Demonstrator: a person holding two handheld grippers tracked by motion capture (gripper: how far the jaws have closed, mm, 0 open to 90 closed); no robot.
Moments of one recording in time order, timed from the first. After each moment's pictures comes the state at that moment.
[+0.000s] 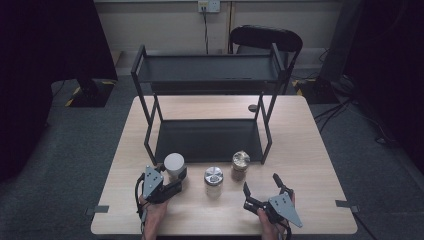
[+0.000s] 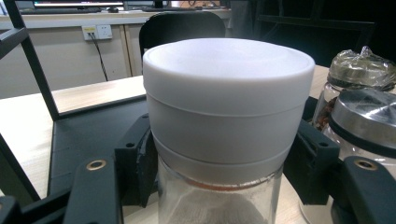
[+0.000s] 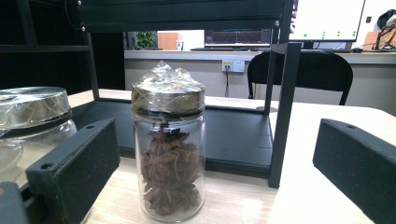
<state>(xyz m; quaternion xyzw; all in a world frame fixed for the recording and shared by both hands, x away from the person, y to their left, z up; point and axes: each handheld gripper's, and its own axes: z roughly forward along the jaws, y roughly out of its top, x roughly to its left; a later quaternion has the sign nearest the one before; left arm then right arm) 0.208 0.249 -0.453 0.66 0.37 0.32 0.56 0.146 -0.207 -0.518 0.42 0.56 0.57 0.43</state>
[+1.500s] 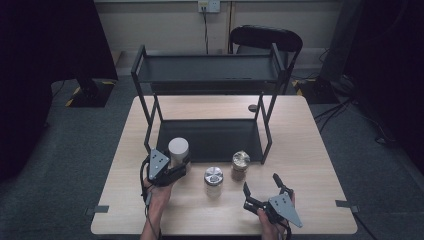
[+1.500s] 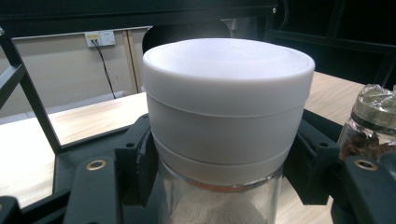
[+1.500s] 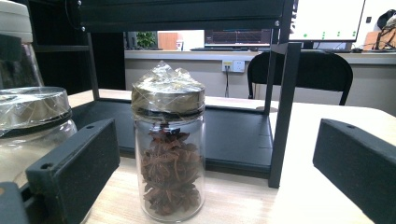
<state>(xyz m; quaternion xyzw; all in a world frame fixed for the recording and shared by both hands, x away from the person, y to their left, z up) 0.244 0.235 -0.422 0.67 0.37 0.33 0.55 0.146 -0.207 -0.518 0.42 0.56 0.57 0.43</state>
